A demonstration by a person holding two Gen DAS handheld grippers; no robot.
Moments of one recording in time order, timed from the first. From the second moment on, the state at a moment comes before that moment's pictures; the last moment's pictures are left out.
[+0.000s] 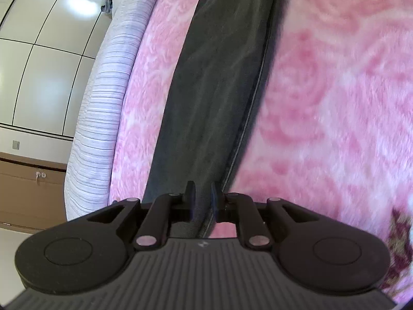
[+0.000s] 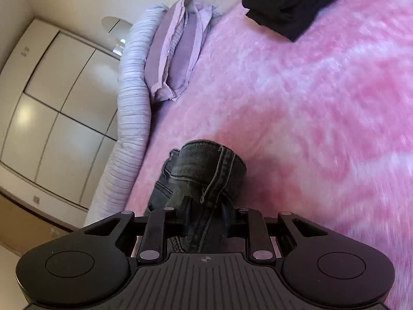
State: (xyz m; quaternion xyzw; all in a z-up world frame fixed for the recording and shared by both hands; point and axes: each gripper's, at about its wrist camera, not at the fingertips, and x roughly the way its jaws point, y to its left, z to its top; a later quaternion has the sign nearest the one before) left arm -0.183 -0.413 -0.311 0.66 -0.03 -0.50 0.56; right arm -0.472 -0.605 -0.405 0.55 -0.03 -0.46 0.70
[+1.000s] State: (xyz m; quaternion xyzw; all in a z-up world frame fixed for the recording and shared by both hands) left arm -0.079 -0.287 -0.312 0.55 0.06 -0.44 0.70; right arm 0.015 -0.149 -0.348 -0.16 0.30 0.01 0.94
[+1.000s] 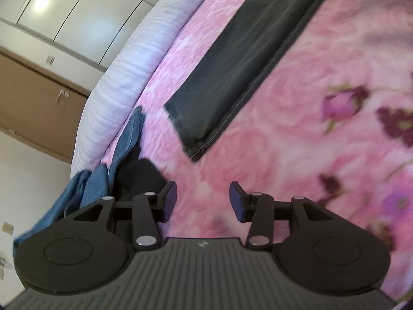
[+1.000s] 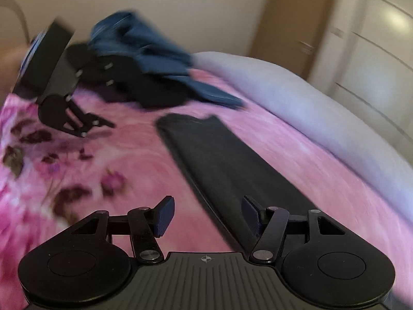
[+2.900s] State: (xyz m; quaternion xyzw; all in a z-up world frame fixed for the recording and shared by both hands) left arm -0.255 -0.470 -0.259 0.45 -0.02 -0.61 0.65; right arm -0.175 -0.492 -0.404 0.36 0.14 -0.36 0.85
